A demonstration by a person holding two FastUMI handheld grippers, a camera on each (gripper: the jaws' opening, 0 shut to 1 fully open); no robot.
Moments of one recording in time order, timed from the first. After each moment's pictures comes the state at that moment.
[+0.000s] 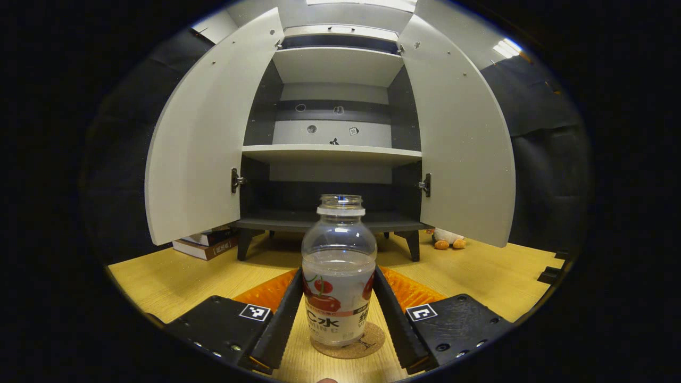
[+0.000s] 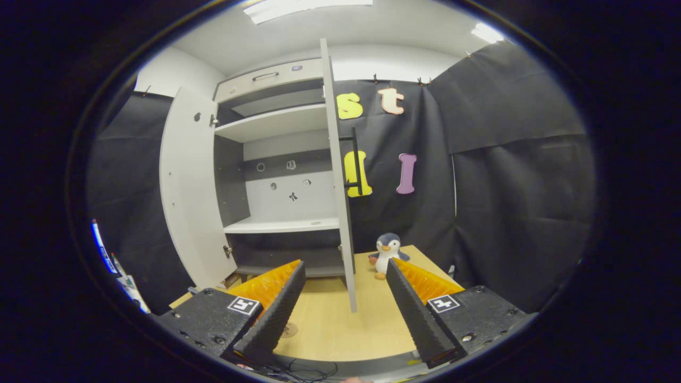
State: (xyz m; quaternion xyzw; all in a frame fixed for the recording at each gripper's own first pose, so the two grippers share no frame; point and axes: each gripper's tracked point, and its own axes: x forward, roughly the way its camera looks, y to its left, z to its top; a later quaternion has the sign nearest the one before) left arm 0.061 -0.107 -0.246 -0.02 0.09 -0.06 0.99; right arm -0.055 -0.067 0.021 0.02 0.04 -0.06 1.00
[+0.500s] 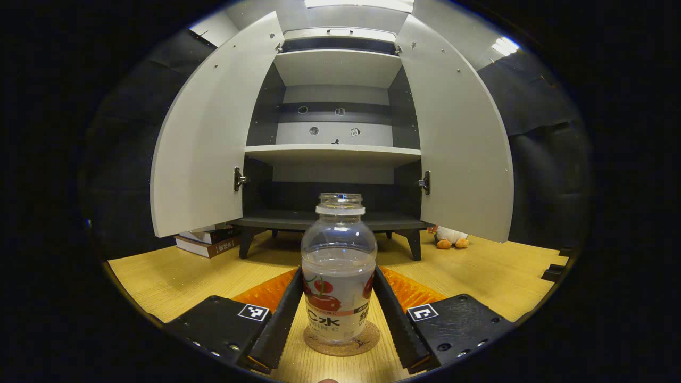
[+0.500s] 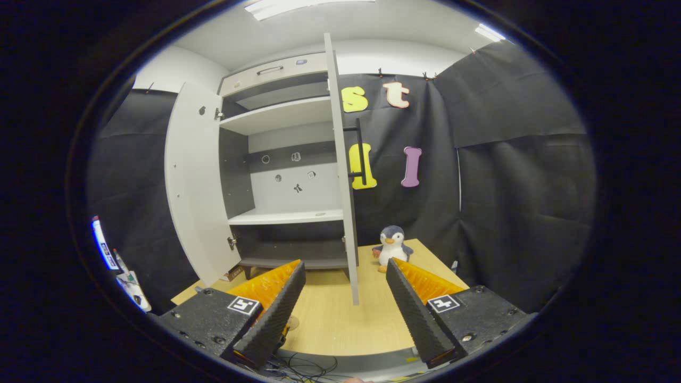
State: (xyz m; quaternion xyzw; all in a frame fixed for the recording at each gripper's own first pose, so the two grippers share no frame) left arm 0.057 -0.113 -0.251 -0.01 0.09 -0.05 1.00; right arm -0.058 -0.064 0.007 0.02 0.06 -0.05 1.00
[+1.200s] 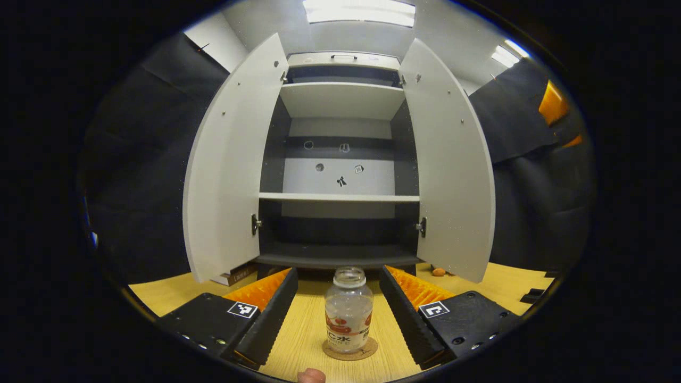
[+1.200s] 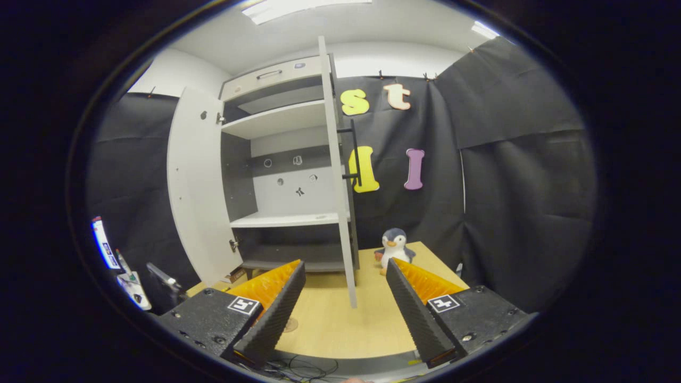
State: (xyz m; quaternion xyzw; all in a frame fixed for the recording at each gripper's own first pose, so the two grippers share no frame) left arm 0.022 -0.093 -0.122 -0.01 0.02 -0.05 1.00; right arm -0.051 -0.080 0.016 0.02 0.04 -0.03 1.00
